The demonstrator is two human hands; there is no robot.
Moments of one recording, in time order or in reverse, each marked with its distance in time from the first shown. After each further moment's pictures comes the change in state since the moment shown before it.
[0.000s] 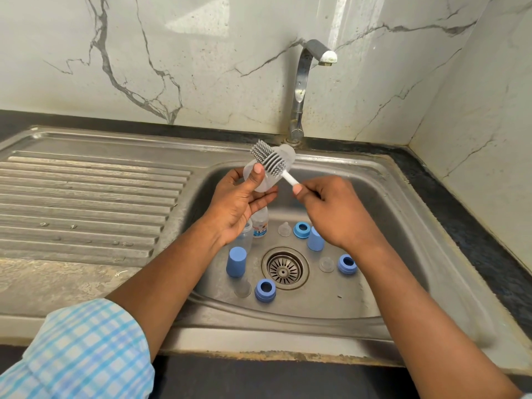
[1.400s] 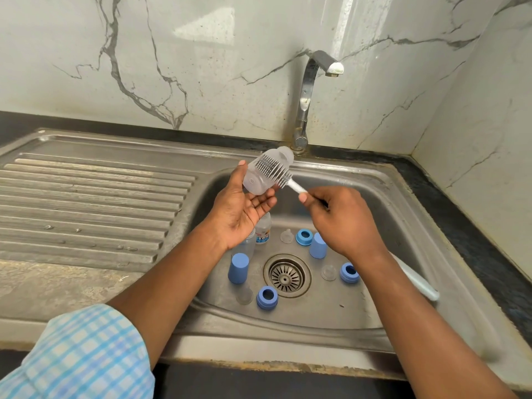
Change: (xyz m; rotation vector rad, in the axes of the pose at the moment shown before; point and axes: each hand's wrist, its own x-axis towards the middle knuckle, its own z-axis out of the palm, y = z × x) left_hand 0.003 0.008 0.000 -0.147 0.036 -0.132; right_hand 0.007 0.014 0.006 -0.169 0.109 -0.046
